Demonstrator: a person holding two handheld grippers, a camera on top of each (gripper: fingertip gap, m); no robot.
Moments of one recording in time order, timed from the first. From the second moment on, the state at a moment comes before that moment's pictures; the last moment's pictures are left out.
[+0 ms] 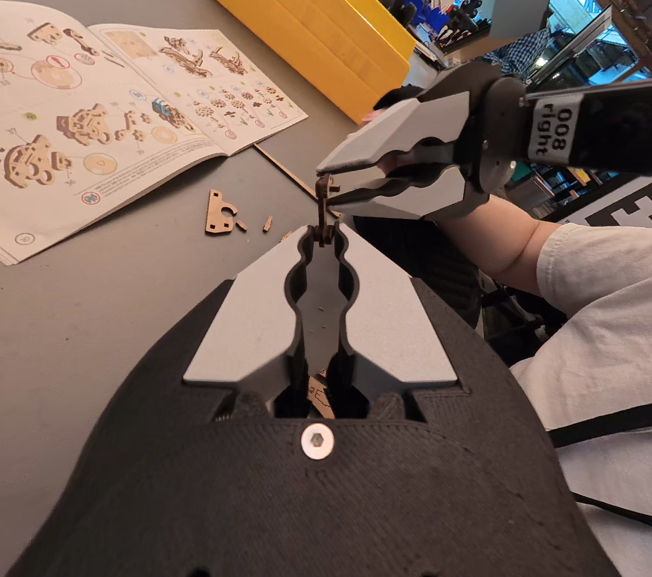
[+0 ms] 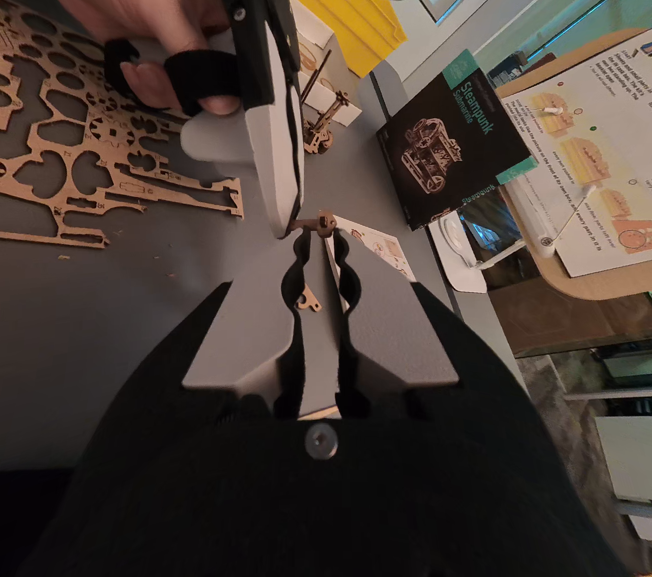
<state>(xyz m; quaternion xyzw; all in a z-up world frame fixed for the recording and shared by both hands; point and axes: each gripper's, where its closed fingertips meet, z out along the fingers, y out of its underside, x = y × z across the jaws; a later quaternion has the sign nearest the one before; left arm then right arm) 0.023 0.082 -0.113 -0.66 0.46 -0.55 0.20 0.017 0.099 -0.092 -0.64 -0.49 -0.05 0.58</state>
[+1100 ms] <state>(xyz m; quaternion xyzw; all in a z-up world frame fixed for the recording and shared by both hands) 0.014 0.093 -0.113 -0.66 0.49 -0.53 0.22 0.063 0.107 -0.092 -0.64 -0.47 -0.04 0.62</state>
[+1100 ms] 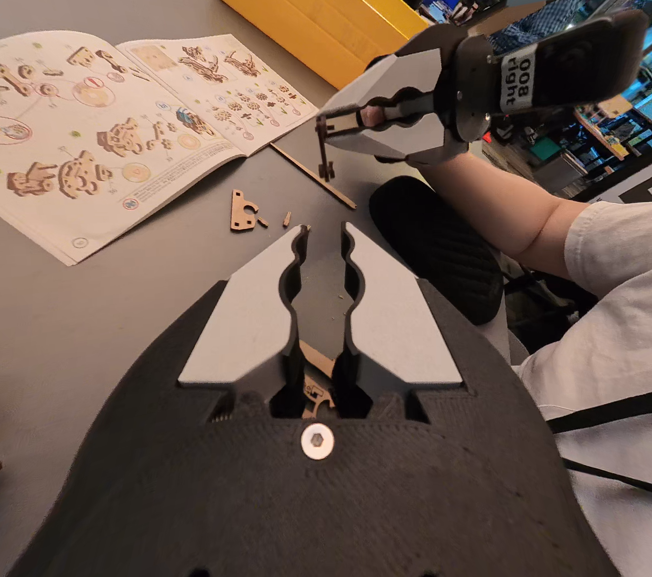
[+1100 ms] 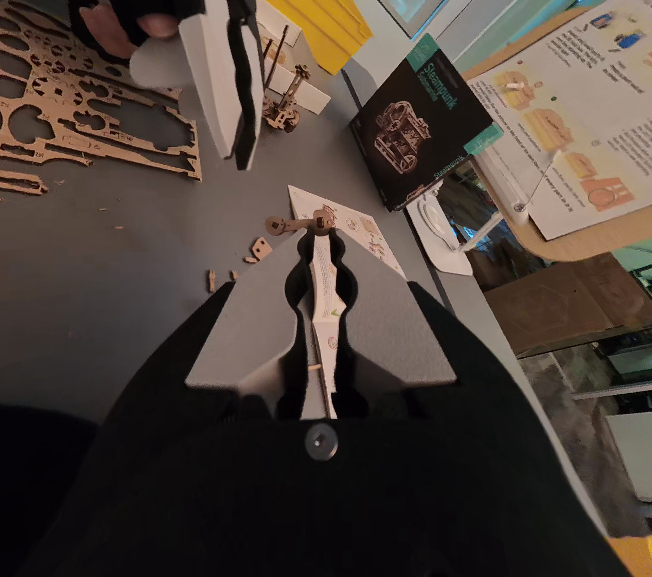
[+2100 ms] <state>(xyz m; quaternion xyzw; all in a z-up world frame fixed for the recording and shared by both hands) 0.015 0.095 -0.128 -0.66 0.51 -0.51 0.21 0.071 0.110 -0.107 -0.67 -0.45 0.01 0.59</state>
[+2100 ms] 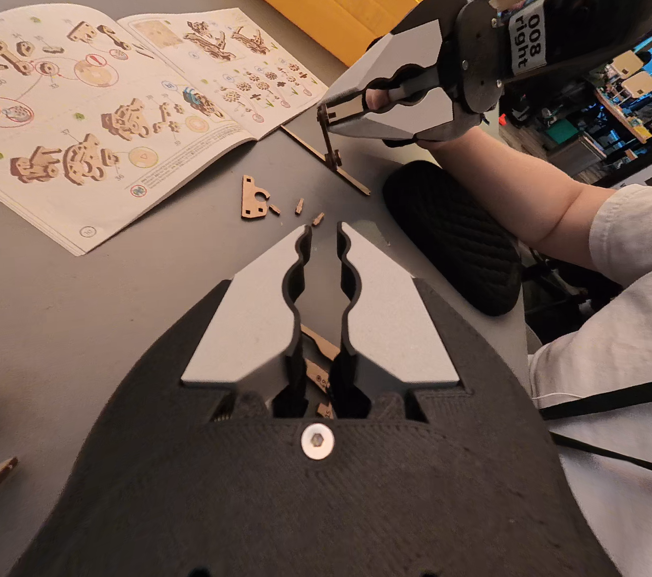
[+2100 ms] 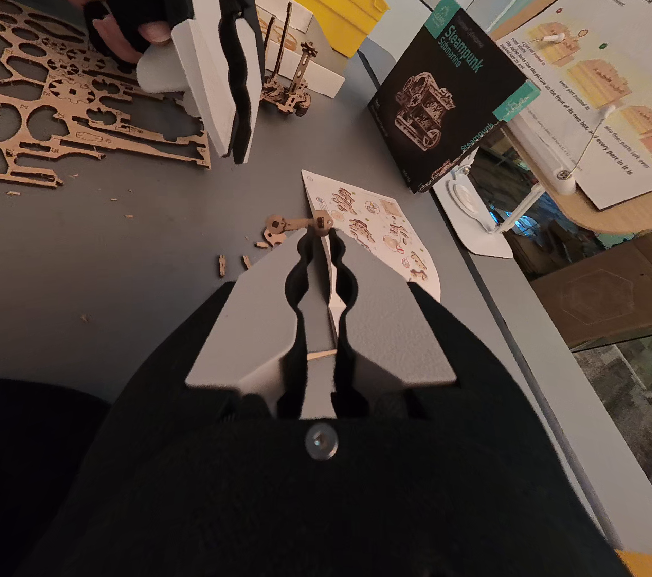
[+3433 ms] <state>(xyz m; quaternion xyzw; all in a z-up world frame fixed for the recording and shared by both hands) 0.047 0.127 -0.166 -0.63 0.68 -0.26 0.26 0.101 0.114 -0.111 -0.69 -0.40 0.06 0.60</state>
